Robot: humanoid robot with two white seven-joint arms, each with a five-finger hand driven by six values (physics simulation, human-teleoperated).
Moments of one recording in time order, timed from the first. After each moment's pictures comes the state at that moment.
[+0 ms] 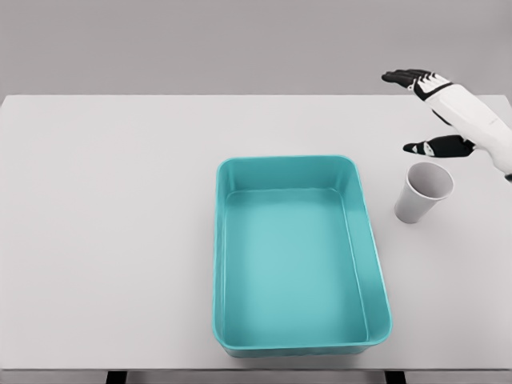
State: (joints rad) left arm 0.05 0.00 -0.05 -0.06 -0.08 0.01 0.01; right arm -0.35 -0.77 0.26 -1.52 0.20 -0.53 0.19
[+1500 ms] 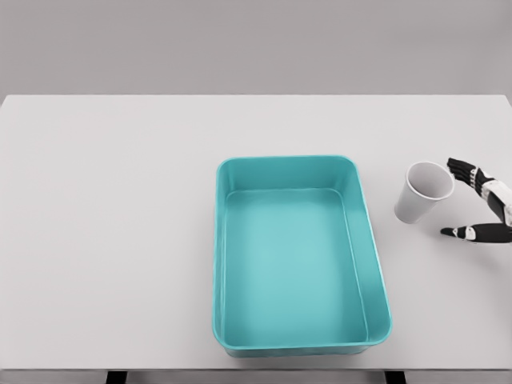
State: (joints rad) left arm 0.05 0.00 -0.05 -0.06 -0.08 0.01 0.01; right arm -0.07 -0.91 0.44 -1.24 -0.50 -0.61 0.18
